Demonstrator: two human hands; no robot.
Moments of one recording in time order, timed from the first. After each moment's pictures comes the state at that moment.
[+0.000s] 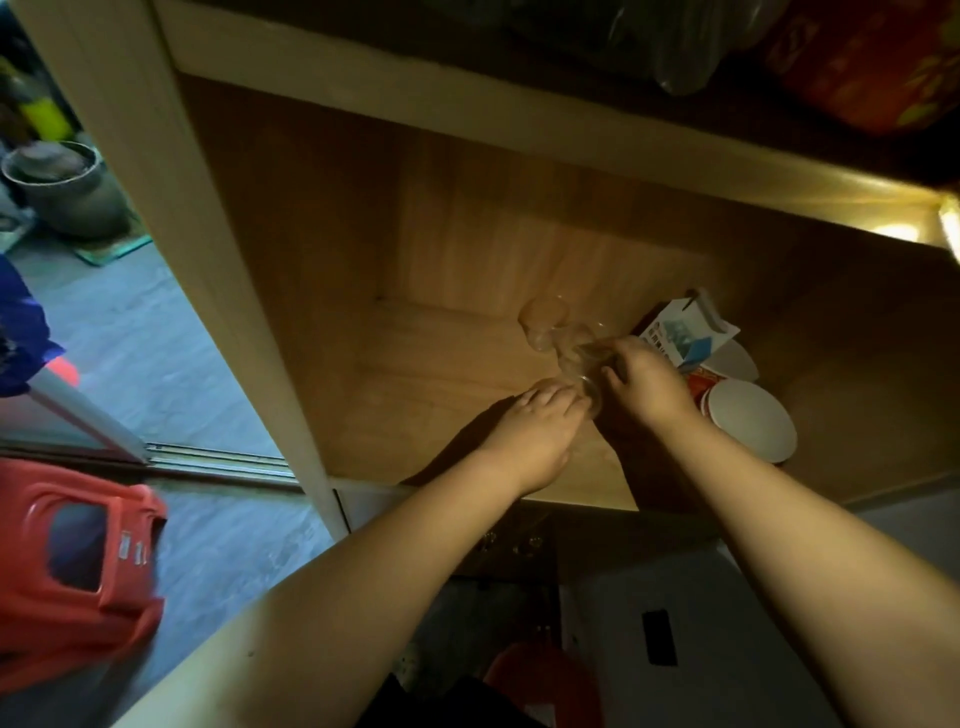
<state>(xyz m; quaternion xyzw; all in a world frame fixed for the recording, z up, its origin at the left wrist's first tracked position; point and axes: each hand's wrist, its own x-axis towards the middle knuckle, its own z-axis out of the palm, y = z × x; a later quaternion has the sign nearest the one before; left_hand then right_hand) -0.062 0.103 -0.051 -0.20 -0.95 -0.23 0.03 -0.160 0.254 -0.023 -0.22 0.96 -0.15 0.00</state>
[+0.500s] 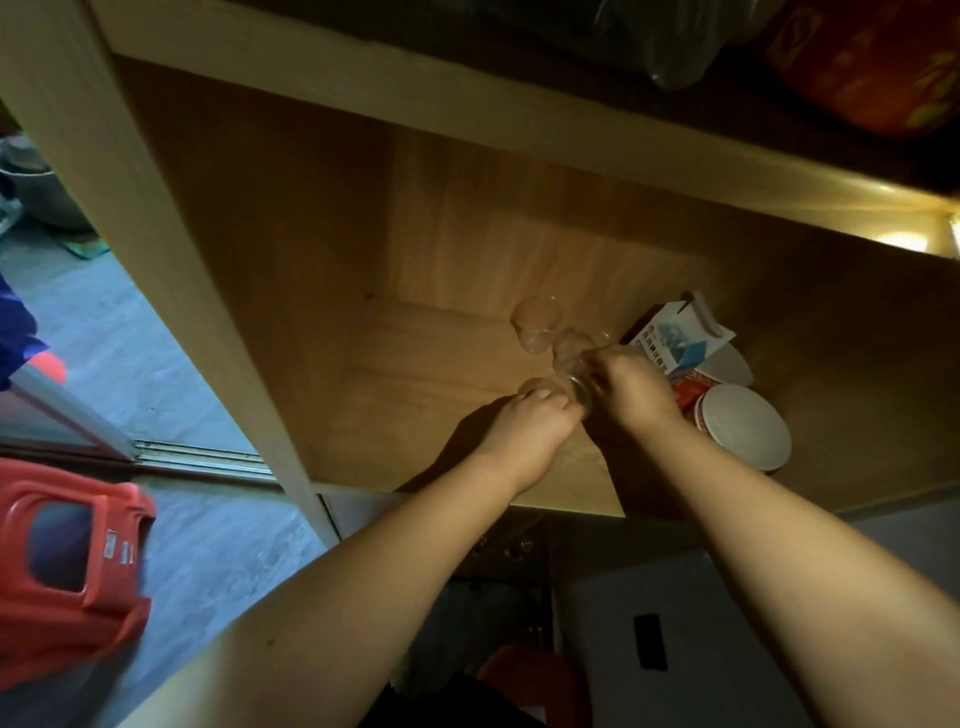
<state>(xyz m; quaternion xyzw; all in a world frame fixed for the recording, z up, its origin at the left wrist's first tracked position) -0.074 0.111 -0.055 -0.19 -0.94 -0.26 0.10 -0.163 0.250 -0.025 -0.24 0.97 -0.09 0.00</state>
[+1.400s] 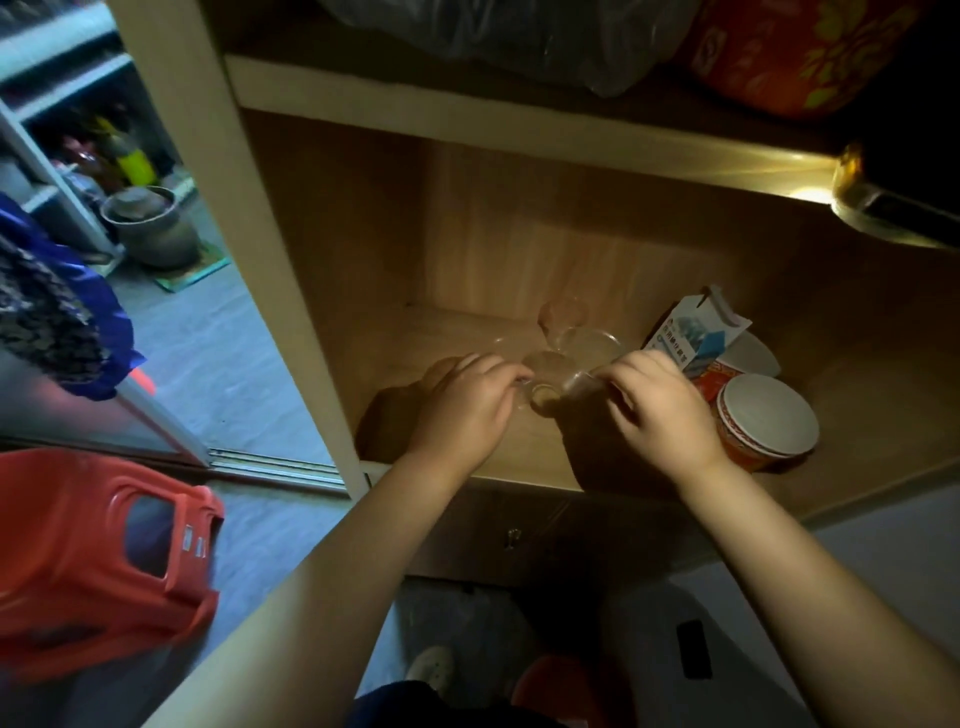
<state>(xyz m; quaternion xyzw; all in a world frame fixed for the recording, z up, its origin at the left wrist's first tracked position) -0.002 0.049 -0.003 -0.04 -0.93 -0.31 0.21 -0.068 0.253 0.022 -0.36 0.92 -0.14 -0.12</state>
